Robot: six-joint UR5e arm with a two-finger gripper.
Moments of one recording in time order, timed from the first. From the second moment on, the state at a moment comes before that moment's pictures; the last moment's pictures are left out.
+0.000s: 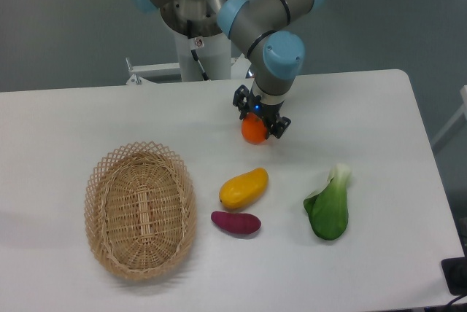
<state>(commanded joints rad) 2.64 -1.75 -2.14 -0.92 1.51 1.35</state>
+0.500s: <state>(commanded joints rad) 2.64 -1.79 -2.01 -0.94 1.51 1.35</state>
